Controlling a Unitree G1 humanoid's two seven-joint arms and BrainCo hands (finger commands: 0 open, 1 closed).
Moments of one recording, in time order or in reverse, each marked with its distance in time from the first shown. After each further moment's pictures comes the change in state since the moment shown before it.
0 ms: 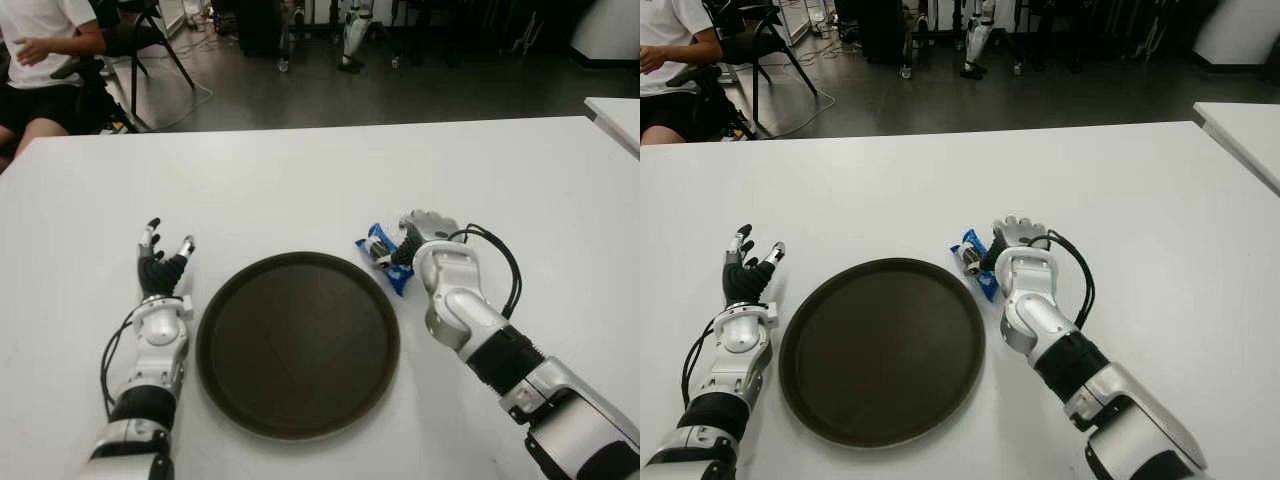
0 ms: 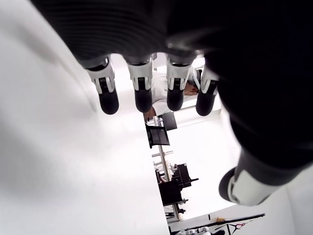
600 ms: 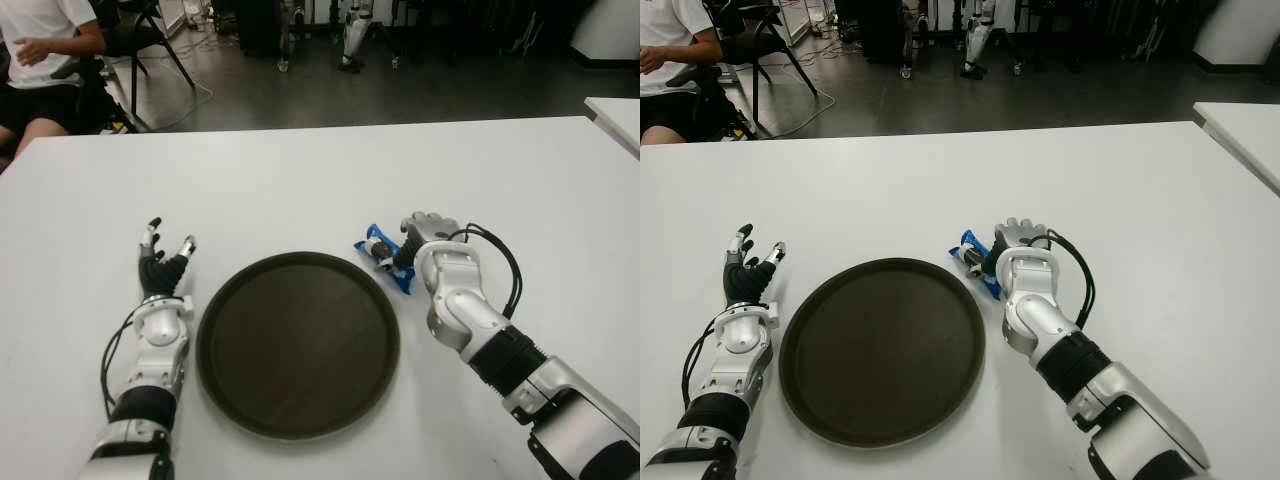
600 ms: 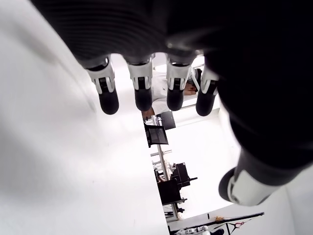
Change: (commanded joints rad) left arm -0.003 -0.004 0.007 0.004 -0.011 0.009 -0.001; right arm -0.002 0.017 -0.004 0.009 -0.023 0.020 0.008
